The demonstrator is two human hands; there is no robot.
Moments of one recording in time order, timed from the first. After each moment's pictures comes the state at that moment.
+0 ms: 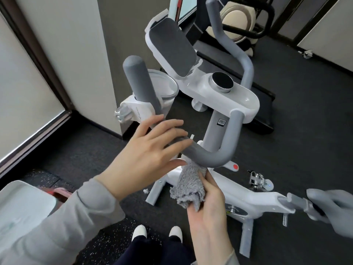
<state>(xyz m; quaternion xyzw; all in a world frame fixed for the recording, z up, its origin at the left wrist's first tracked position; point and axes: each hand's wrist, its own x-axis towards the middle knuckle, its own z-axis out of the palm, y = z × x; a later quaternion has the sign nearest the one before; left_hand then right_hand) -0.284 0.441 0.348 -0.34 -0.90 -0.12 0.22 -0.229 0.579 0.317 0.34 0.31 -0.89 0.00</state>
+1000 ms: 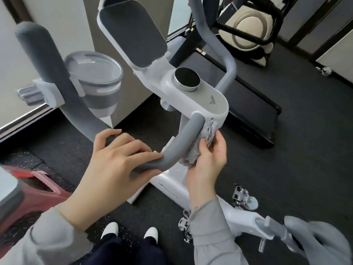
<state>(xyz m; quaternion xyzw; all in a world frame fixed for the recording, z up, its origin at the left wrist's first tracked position) -0.271 0.557 0.338 -0.13 -0.96 -0.22 0.14 -0.341 0.719 0.296 0.20 0.51 -0.82 -0.16</state>
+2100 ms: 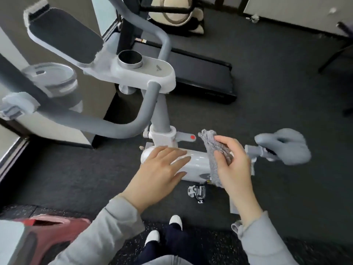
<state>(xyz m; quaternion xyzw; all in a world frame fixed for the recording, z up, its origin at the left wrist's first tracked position) -0.203 0.620 0.308 -0.44 -0.88 -0.19 0.07 -0.148 0.800 0.335 0.13 0.86 -0.45 -0.20</state>
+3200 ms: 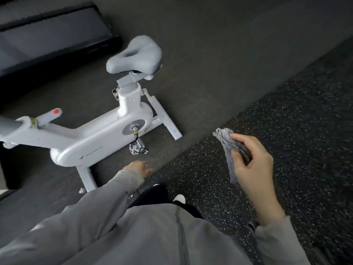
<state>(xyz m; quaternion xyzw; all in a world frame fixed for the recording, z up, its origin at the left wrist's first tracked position) 0.024 0.885 0.106 -0.38 -0.82 0.09 -0.41 0.291 1.007 0.296 0.48 0.76 -0.34 -0.28</state>
